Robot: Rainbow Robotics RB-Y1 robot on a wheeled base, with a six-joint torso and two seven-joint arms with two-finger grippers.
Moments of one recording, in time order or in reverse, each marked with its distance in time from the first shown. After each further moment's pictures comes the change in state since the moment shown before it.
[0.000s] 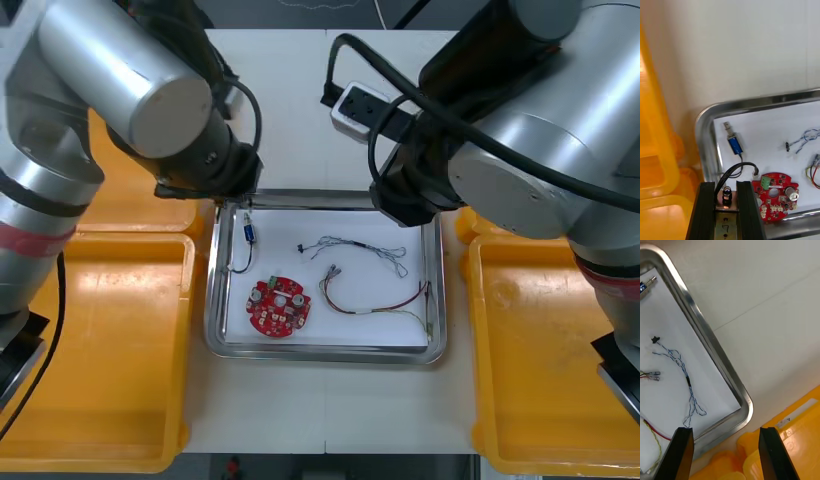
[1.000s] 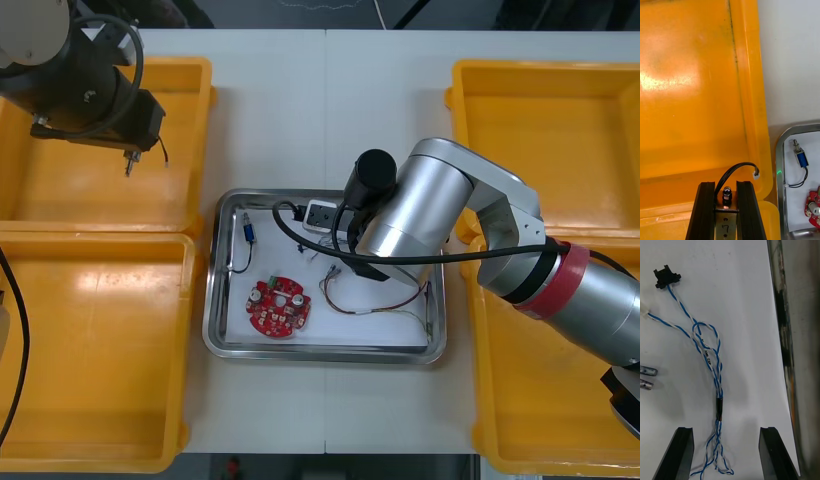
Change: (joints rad) right arm -0.005 -0.034 0.393 0.471 0.059 -0.420 0.175; left arm 0.000 0.060 0.342 0.129 -0.034 0.041 -0.341
